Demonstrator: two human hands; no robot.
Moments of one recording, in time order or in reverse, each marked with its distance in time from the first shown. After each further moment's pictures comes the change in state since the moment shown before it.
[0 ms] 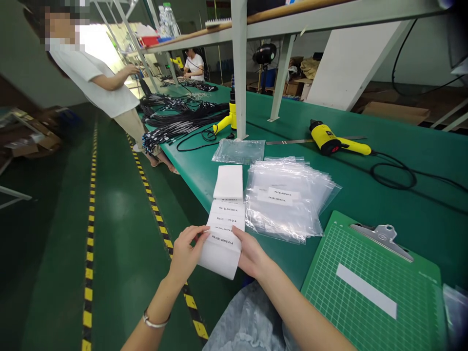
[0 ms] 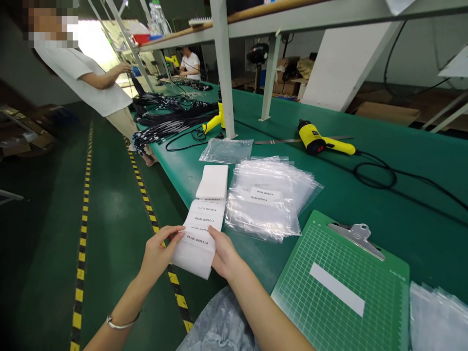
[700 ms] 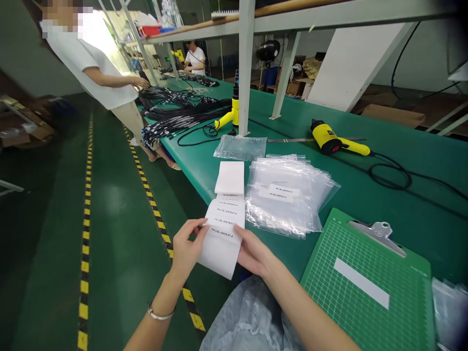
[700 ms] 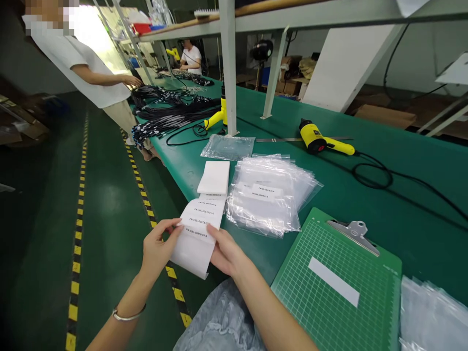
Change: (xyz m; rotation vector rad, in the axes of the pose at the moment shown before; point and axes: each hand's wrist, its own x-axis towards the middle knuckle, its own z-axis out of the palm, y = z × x) left_hand -0.005 -0.001 0.001 -0.062 0.153 0.030; right_hand -0.011 0.007 -0.010 -0.185 -0.180 -0.075
